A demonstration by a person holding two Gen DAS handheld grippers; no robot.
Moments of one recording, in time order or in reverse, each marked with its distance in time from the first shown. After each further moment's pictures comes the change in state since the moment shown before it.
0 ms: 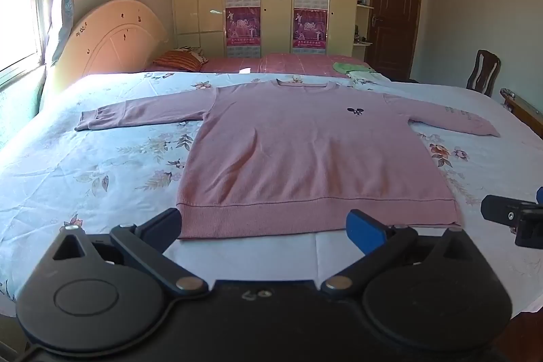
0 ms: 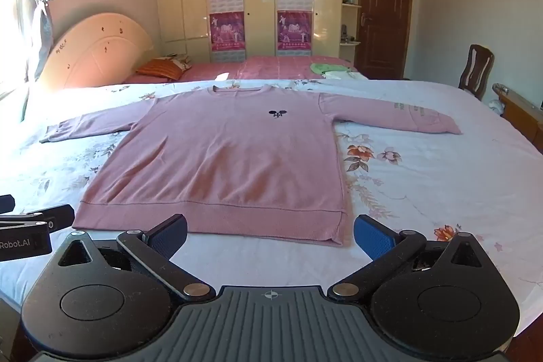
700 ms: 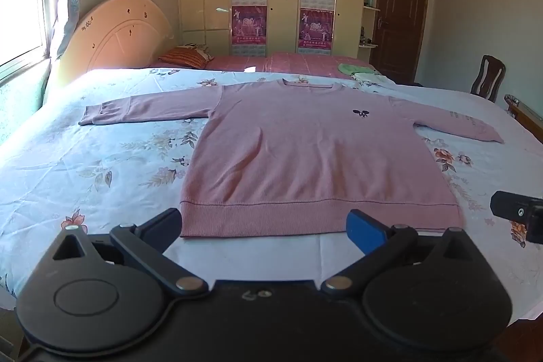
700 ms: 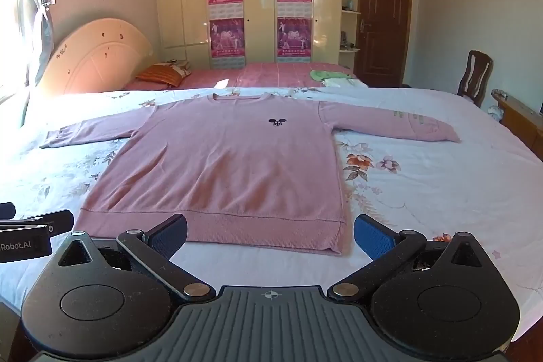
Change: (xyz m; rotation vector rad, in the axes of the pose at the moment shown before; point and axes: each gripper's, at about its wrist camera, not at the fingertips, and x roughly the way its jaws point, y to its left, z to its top) left arm 0.001 0.001 -0.001 -0.013 0.000 0.002; right arm -0.005 -0.002 0.007 0.000 -0.015 0.000
